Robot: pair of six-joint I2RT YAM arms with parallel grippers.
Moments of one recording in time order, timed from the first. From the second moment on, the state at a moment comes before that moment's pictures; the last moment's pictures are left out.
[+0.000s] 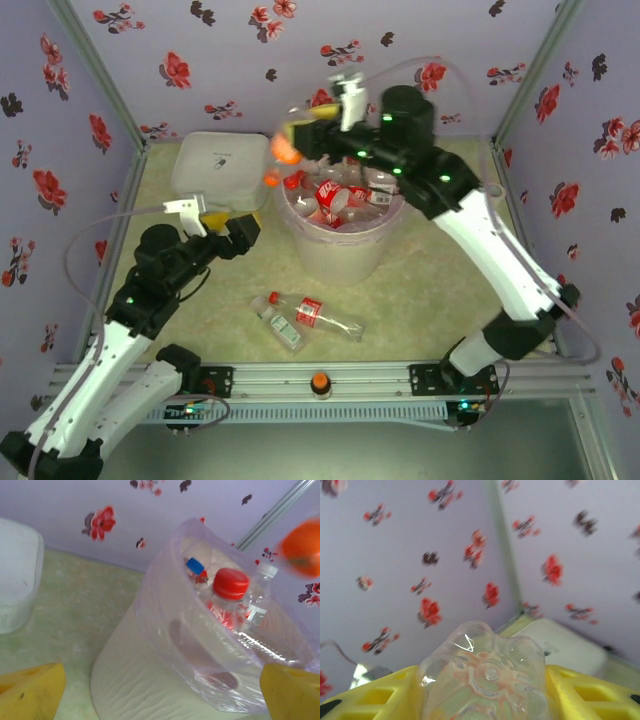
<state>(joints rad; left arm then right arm) -0.50 0.70 0.75 -0.23 0.12 -0.61 0.73 1.49 1.92 -0.50 -0.24 0.23</state>
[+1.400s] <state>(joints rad) -0.59 1.06 0.78 -0.06 0.13 -0.68 0.65 1.70 1.60 -0.42 -0.10 0.15</state>
